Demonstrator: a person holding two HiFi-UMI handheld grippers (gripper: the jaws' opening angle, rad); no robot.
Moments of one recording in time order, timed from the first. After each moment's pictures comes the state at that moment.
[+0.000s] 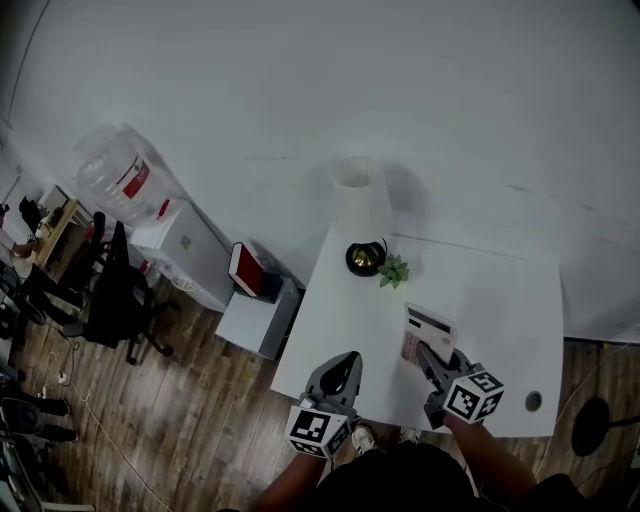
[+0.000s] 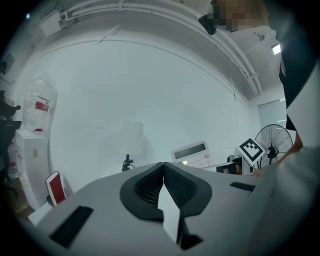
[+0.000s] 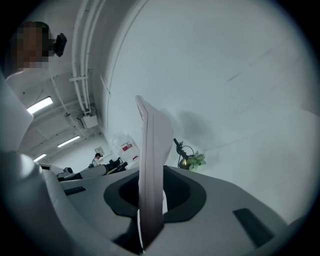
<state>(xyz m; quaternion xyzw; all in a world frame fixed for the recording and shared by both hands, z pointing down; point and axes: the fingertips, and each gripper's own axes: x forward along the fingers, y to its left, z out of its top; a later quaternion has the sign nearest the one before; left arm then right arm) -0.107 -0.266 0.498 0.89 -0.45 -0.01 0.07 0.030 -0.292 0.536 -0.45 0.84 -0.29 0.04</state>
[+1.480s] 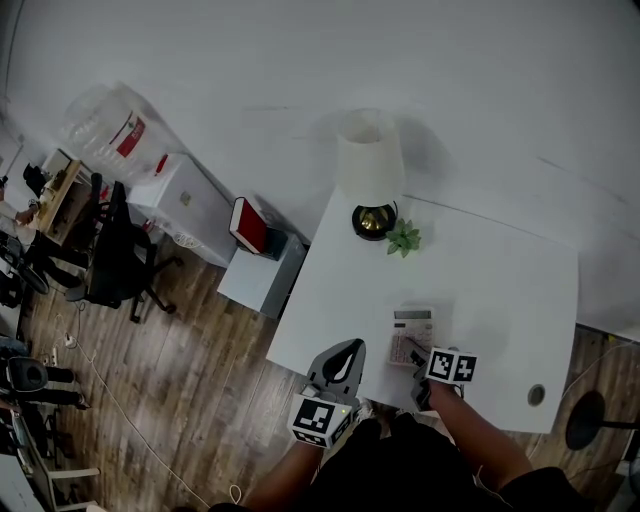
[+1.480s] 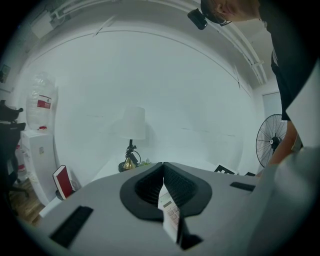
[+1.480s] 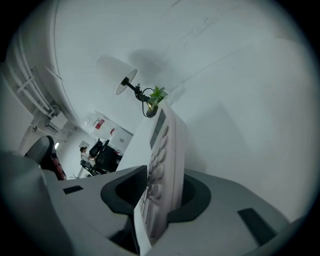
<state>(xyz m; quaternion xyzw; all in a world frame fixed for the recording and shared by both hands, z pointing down) -0.098 -0.263 0.546 0.87 -0.47 0.05 0.10 0.022 -0.284 0.743 -0.44 0.72 -0.53 -0.09</state>
